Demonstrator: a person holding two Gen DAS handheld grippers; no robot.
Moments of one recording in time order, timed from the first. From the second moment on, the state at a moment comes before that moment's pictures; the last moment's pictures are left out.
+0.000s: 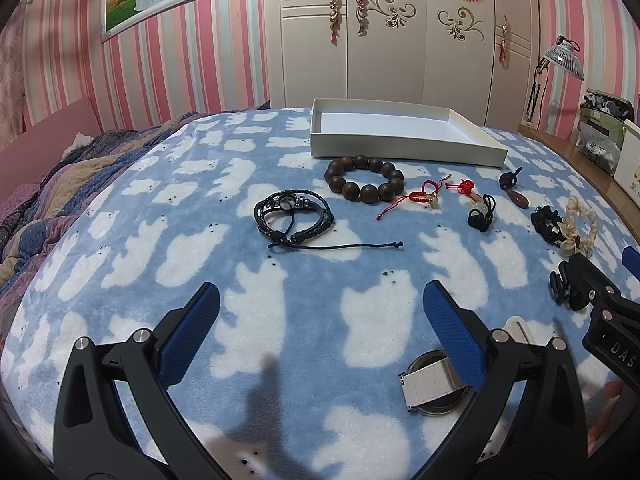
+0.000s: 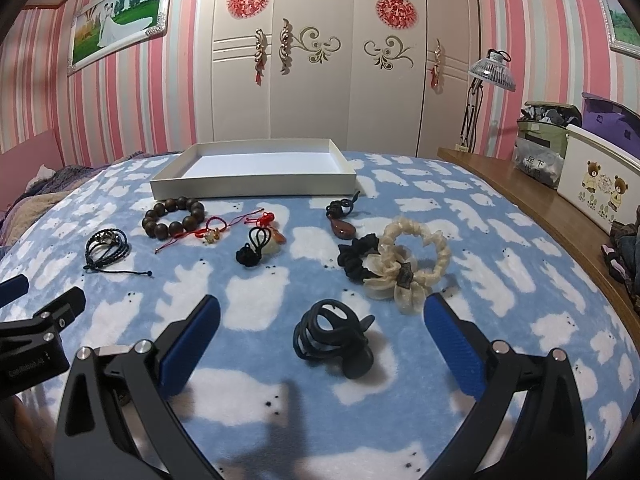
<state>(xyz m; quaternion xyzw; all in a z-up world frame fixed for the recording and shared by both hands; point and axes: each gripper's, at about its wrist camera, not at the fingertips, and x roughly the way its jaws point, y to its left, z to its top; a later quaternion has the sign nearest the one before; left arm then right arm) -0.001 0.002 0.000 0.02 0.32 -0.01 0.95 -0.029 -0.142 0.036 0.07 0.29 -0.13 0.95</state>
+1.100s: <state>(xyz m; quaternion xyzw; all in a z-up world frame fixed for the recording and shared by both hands) 0.003 0.002 -0.001 0.02 0.32 -0.01 0.95 -0.033 -0.139 0.038 0.07 0.27 -0.12 0.95</state>
